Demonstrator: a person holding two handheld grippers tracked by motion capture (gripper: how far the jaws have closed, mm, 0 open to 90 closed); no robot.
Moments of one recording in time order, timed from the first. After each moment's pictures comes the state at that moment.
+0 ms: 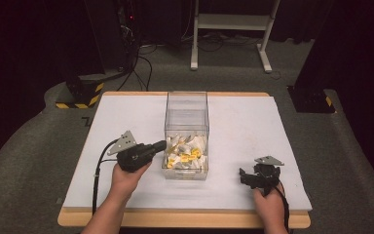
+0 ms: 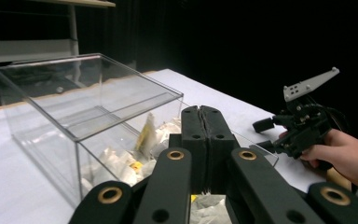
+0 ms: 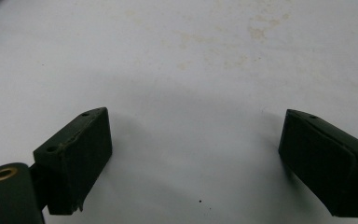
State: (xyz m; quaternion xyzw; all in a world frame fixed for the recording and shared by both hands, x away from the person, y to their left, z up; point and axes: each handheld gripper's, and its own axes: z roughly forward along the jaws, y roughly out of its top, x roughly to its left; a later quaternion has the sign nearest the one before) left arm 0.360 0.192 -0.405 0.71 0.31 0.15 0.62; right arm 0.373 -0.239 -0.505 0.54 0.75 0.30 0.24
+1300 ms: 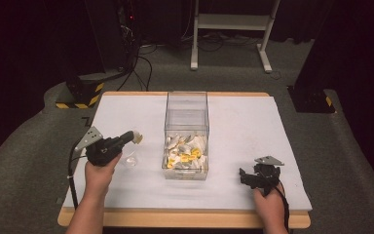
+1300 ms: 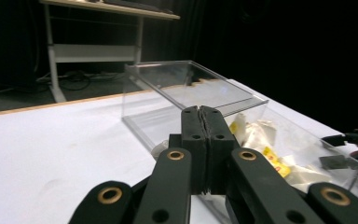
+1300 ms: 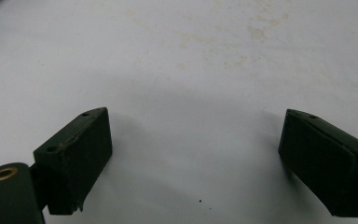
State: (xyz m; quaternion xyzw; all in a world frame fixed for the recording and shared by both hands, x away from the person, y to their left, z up) left arm 0.365 0.274 -0.409 0.67 0.40 0.21 0.59; right arm 0.373 -0.239 -0.505 0.54 0.75 0.30 0.24
